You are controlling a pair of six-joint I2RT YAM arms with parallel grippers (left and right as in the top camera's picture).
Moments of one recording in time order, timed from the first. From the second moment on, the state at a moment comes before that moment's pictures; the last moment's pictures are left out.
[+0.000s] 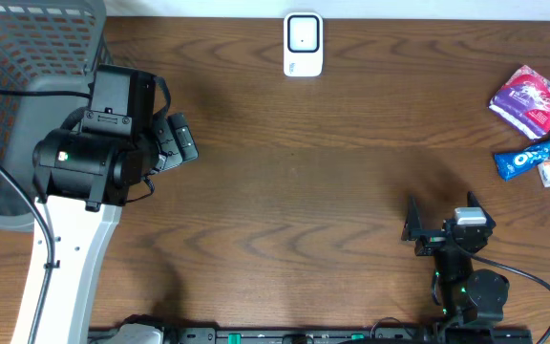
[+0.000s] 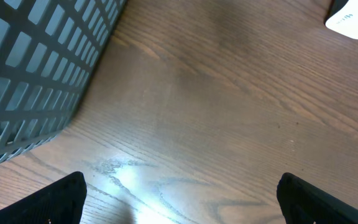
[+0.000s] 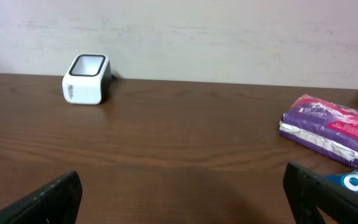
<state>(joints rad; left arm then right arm) -0.19 1.32 1.55 -1.32 -0.14 -0.51 -0.03 0.01 0.01 -0.07 -0.07 -0.04</state>
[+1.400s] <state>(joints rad) -0.19 1.18 1.41 -1.23 -0.14 -0.48 -0.03 0.01 0.01 -0.07 -0.07 -0.04</state>
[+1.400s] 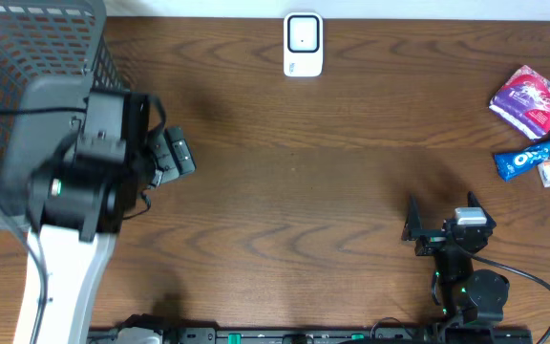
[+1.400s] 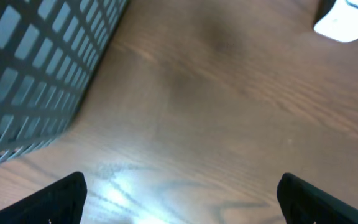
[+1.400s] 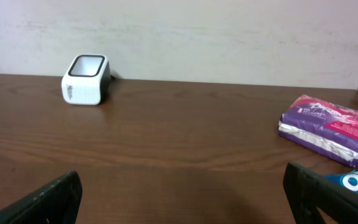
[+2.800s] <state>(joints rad) 0.01 0.01 0.07 -0.01 0.08 -0.14 -0.03 0.01 0.01 -0.07 -0.07 -0.05</state>
